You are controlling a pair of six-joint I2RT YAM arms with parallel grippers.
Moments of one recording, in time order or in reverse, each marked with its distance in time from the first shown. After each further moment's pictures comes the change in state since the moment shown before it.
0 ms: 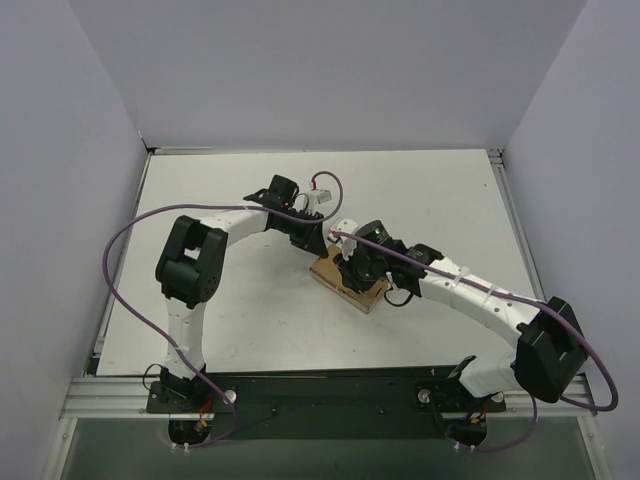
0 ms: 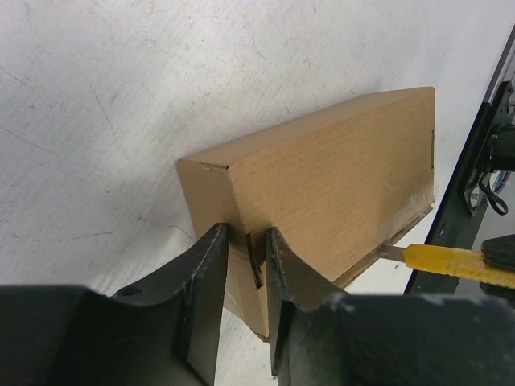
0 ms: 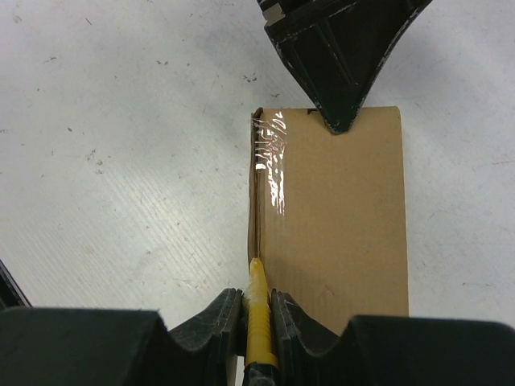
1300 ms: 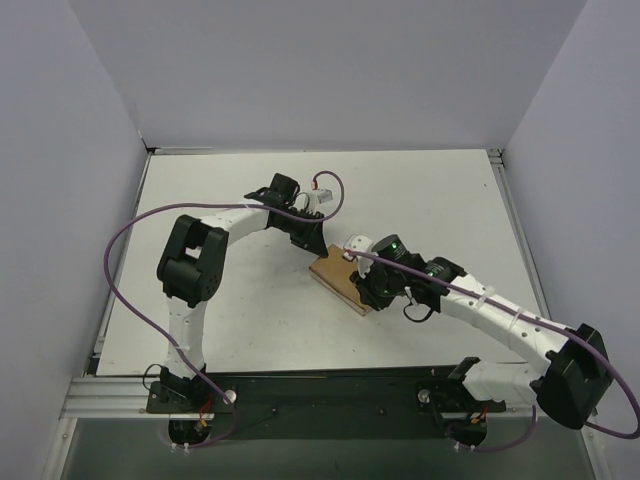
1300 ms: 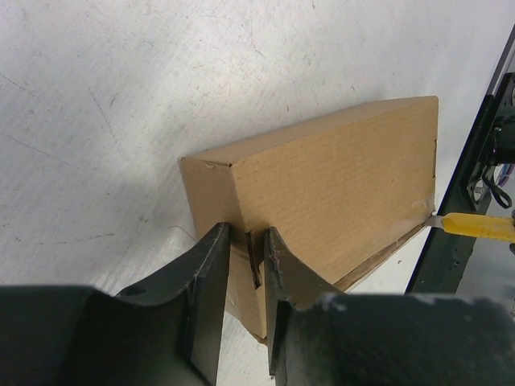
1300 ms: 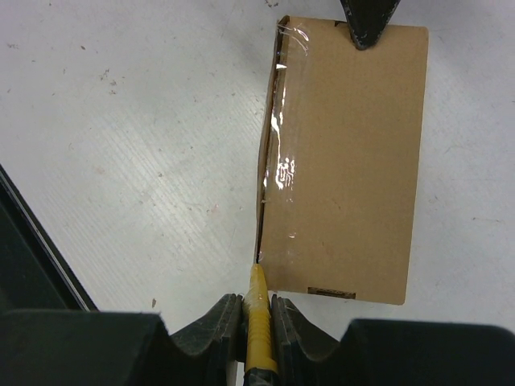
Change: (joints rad) left arm 0.000 0.015 0.034 -0.042 0.005 0.033; right arm 0.000 -0.172 -0.100 -0.148 -0.016 -0.058
